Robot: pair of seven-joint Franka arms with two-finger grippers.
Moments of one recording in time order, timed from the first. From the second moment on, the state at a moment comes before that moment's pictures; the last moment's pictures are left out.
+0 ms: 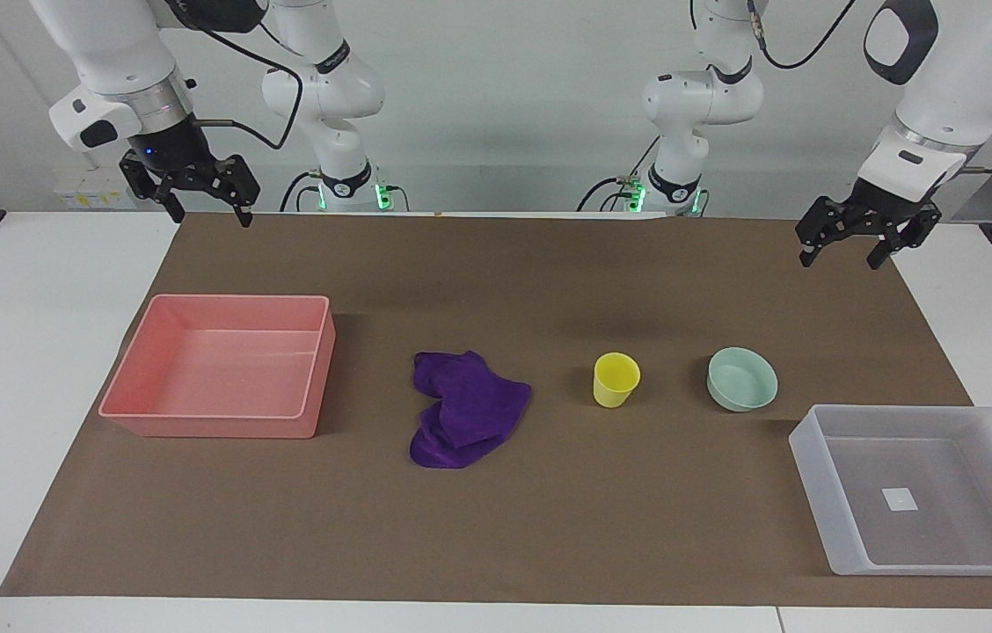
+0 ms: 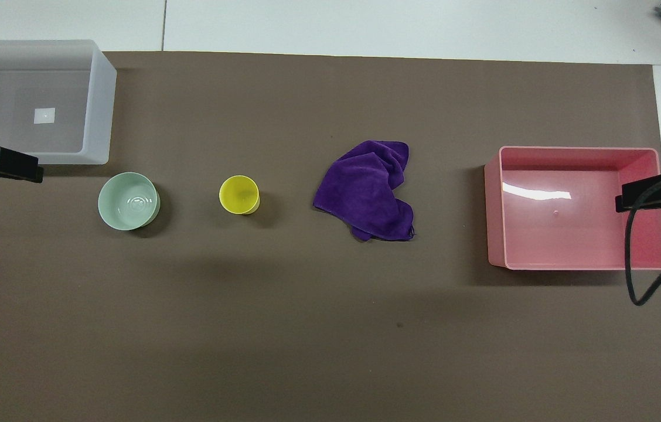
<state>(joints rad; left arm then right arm) -0.03 0.00 -0.01 -1.59 -0.01 1.65 0.06 0.01 -0.06 -0.04 -1.60 -0.01 1.53 0.04</state>
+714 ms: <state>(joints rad) -0.03 0.00 -0.01 -1.59 -0.01 1.65 0.06 0.01 -0.06 -0.04 -1.60 -0.01 1.53 0.04</state>
